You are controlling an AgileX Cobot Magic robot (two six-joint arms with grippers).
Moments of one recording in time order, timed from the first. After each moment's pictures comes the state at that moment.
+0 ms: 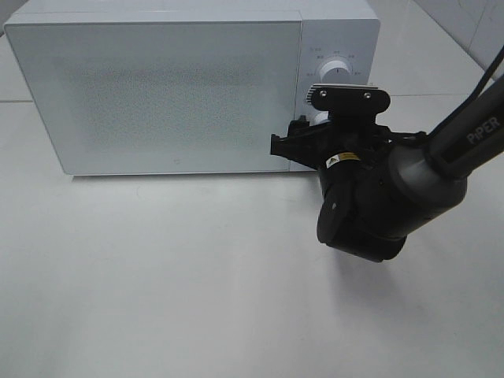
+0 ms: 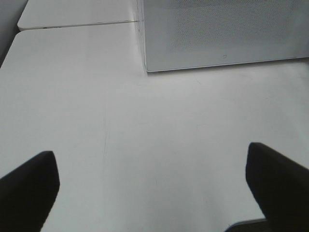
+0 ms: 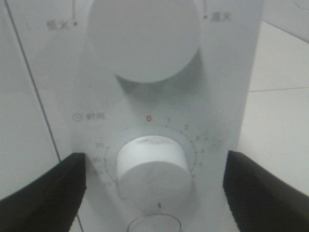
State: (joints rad) left arm 0.03 0.00 -0.52 -0.16 1.08 0.15; right arm 0.67 2.11 -0.85 0.88 -1.20 -0.31
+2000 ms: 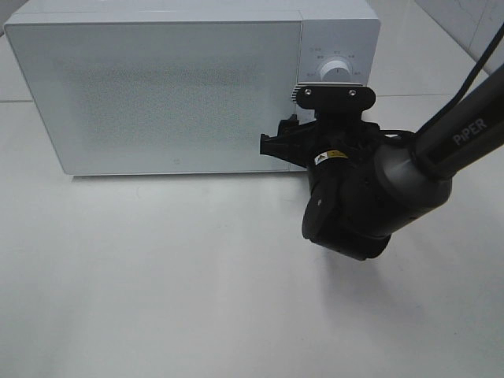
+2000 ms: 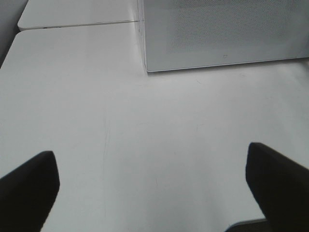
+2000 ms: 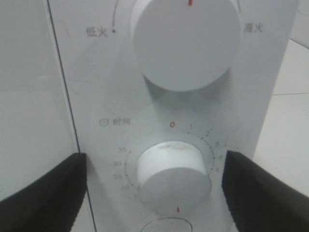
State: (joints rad) left arm 0.03 0.00 -0.52 -0.16 1.08 0.15; right arm 0.70 2.11 -0.88 0.94 -1.20 -0.37
